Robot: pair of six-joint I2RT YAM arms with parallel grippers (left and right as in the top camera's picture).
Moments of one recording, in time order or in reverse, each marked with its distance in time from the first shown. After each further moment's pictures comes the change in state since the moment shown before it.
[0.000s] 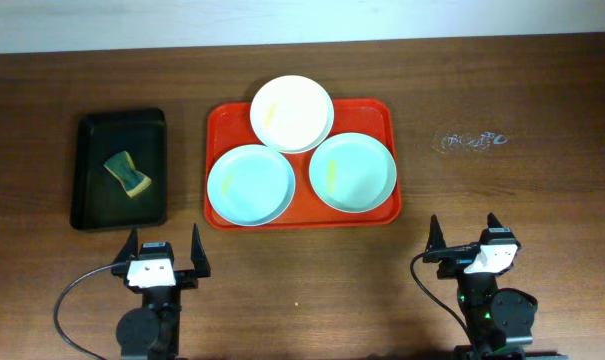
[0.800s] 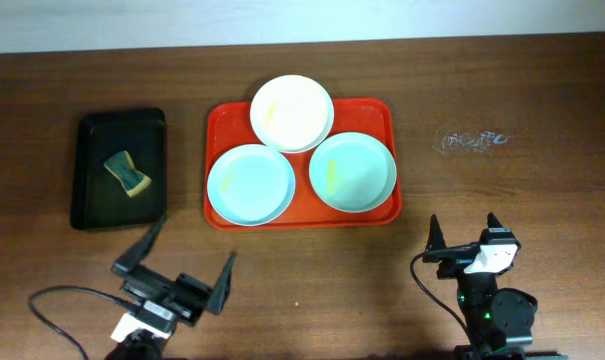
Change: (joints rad) left arm 0.001 0.058 0.139 0.574 0.579 -0.061; right arm 0.000 0.000 0.000 0.000 0.000 0.001
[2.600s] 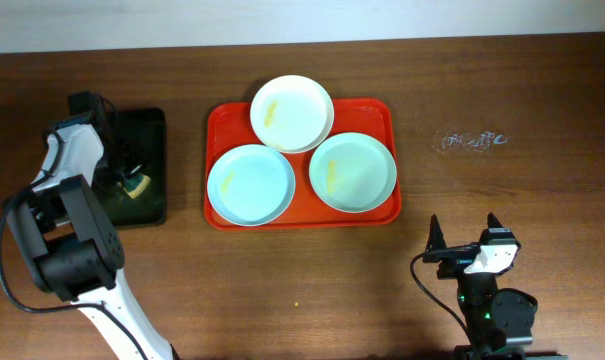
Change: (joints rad) left arm 0.338 2.113 1.450 -1.351 -0.525 -0.429; right arm 0.000 0.000 -0.001 0.002 0.000 0.000
